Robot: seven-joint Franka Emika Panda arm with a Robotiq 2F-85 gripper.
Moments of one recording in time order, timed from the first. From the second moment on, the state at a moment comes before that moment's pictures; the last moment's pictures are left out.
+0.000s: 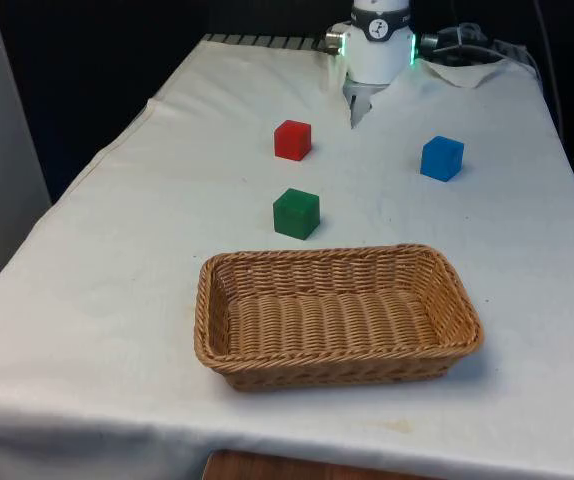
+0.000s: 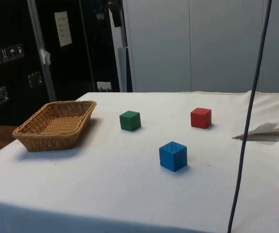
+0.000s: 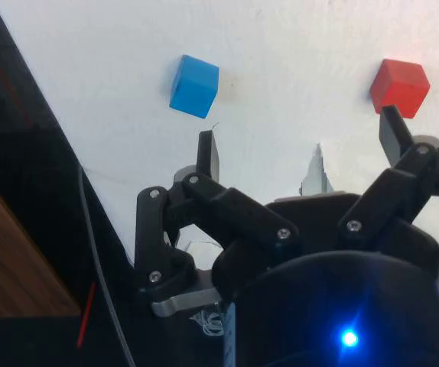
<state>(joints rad) 0.81 0.10 -0.84 -1.84 0.10 1.81 -0.09</state>
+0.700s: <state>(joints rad) 0.80 0.07 -0.85 -1.99 0.10 1.99 -0.10</state>
